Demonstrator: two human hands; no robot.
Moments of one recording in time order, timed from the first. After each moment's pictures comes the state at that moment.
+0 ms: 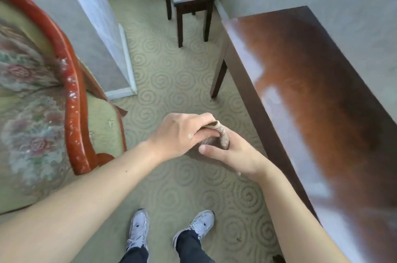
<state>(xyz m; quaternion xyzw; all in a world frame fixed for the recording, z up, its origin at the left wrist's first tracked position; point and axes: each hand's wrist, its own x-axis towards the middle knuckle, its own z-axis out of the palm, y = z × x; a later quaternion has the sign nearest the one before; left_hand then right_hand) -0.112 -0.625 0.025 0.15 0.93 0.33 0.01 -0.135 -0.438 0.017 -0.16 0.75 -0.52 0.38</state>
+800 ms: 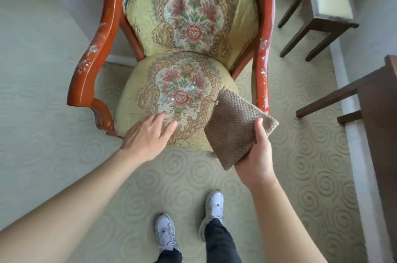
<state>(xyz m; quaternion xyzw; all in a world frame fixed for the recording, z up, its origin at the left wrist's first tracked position) 0.233 -1.044 -0.065 -0.29 0.92 0.26 0.09 0.097 -0.833 -0.033 0.15 0.45 -0.80 0.38</state>
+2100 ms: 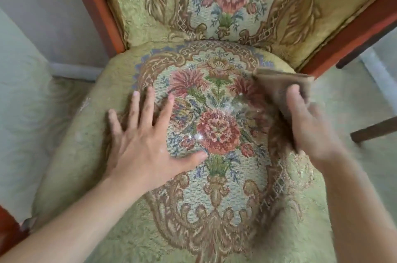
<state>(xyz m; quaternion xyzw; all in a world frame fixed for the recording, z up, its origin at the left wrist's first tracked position) 0.117 -1.221 -0.373 -0.26 0.96 0.11 0.01 -0.071 -1.010 -0.315 -0.14 0.88 -0.44 0.11</state>
